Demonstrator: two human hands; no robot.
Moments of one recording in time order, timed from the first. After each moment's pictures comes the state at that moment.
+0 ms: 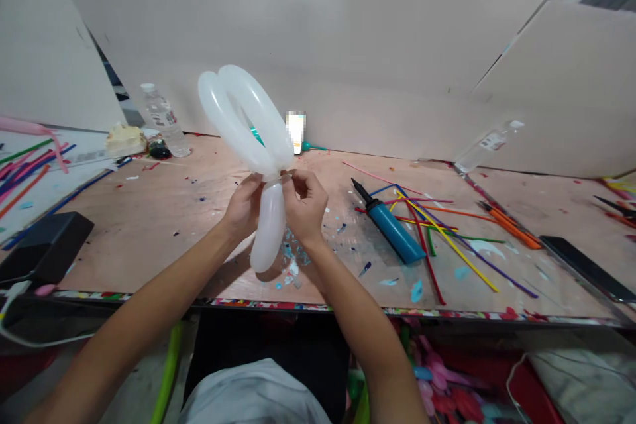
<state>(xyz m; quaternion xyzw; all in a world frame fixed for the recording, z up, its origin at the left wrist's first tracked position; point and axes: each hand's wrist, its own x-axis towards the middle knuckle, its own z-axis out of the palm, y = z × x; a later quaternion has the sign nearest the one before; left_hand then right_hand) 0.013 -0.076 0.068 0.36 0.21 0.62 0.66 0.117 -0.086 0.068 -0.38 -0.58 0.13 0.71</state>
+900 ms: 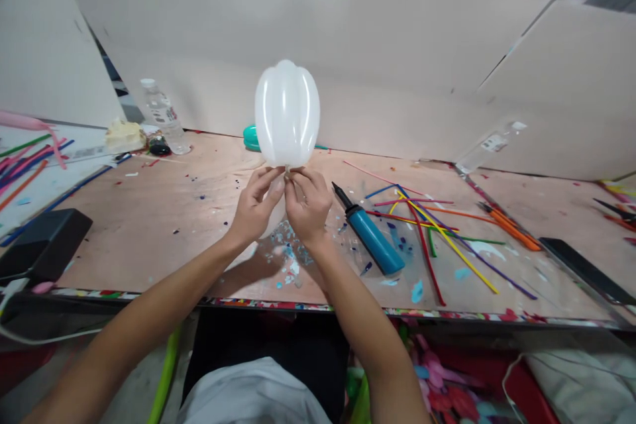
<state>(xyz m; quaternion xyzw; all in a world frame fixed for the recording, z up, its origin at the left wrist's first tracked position) 0.012 -0.088 0.063 0.60 0.29 0.65 0.36 0.130 -0.079 0.063 -0.36 -0.67 -0.10 0.64</state>
